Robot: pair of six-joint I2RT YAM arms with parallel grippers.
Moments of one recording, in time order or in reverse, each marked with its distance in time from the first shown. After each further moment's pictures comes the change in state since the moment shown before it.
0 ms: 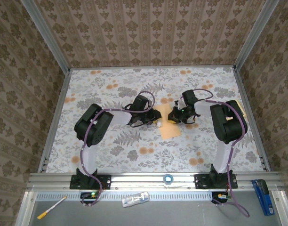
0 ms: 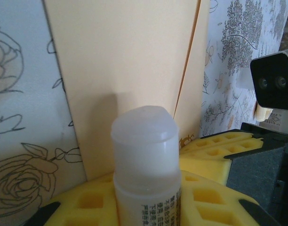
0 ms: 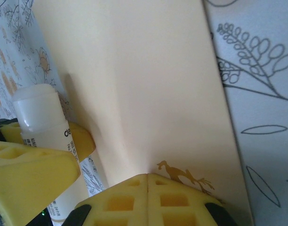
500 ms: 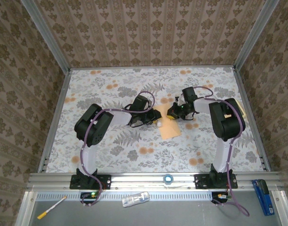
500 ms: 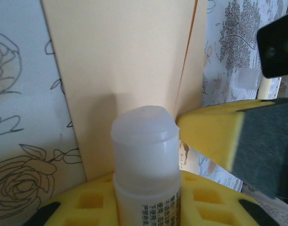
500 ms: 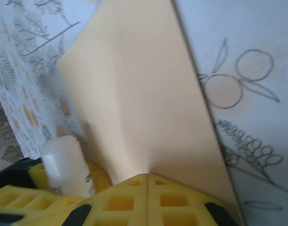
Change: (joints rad) left arm 0.000 0.000 -0.006 0.014 0.000 0.000; right arm -0.011 0.060 0.059 0.068 -0.003 0.084
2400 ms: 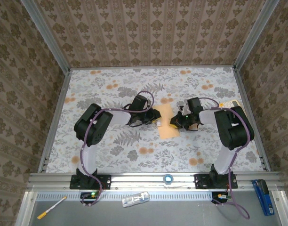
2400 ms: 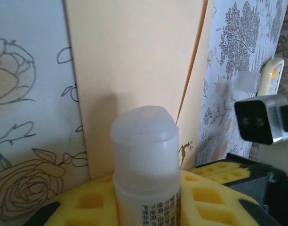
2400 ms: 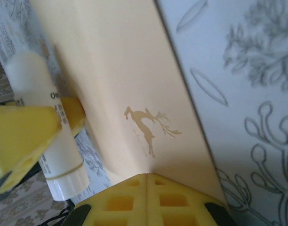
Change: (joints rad) left arm 0.013 0.000 -0.001 0.000 0.008 0.000; right arm -0.010 -0.180 -0.323 0.198 -0.064 0.105
